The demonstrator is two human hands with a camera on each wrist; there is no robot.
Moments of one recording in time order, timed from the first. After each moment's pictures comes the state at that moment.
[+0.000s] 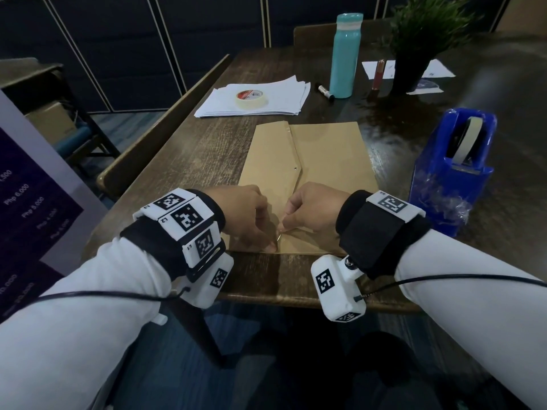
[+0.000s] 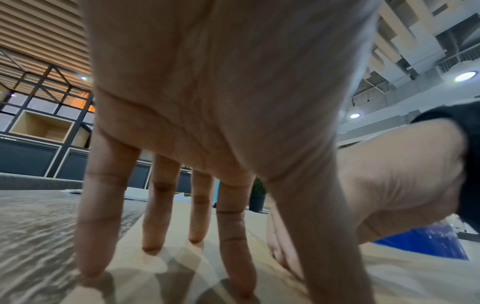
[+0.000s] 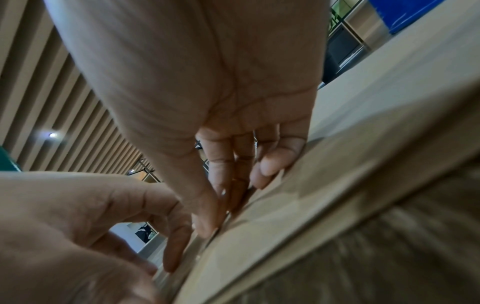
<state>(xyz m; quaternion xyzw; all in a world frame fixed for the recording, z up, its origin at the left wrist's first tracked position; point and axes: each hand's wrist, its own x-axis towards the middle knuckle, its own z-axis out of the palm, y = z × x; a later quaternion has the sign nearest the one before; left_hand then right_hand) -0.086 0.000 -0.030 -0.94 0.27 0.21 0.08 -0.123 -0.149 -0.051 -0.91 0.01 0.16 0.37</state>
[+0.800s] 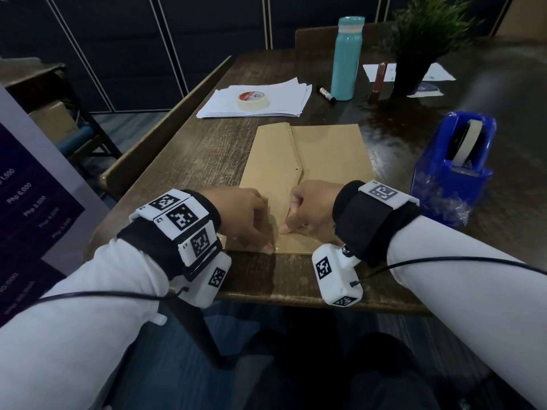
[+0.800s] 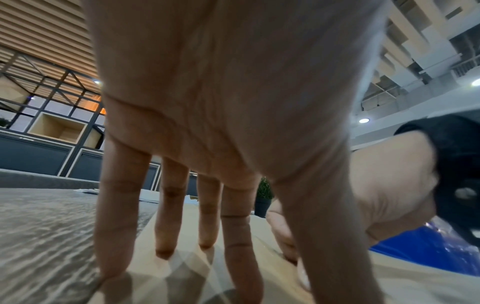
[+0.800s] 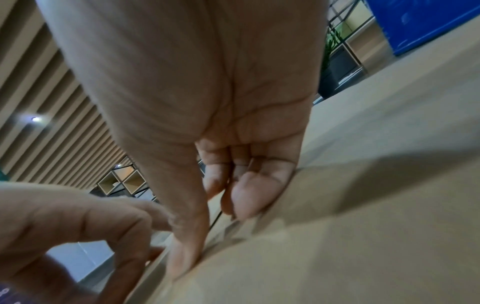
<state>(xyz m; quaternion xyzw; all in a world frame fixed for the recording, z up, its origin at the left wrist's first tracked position) -0.084 0.006 -0.030 -0.93 0.27 0.22 0.10 -0.105 -0.153 -0.049 -0.93 0.01 0.20 0.29</state>
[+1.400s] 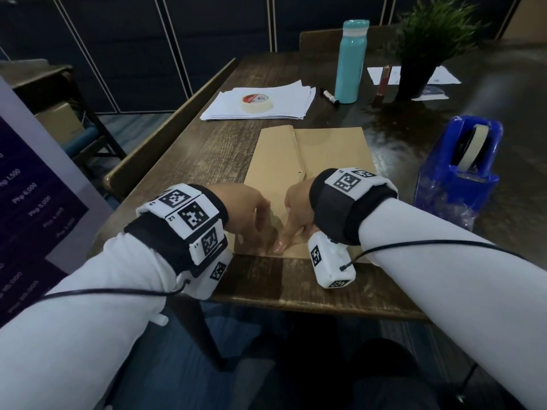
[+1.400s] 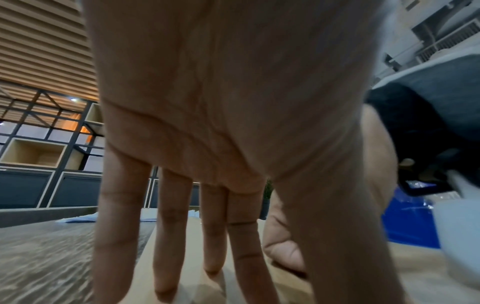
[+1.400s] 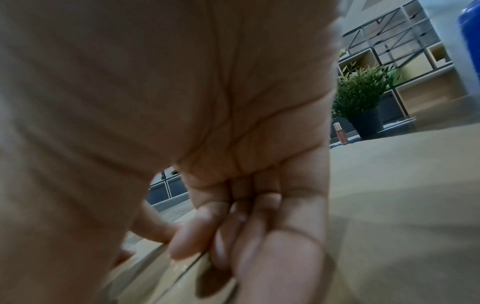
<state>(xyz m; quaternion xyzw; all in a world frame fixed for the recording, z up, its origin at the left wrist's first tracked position) -0.083 0.000 -0.022 -0.94 0.22 0.23 0.09 -0.091 -0.130 -0.027 -0.95 -0.07 0.31 0.03</state>
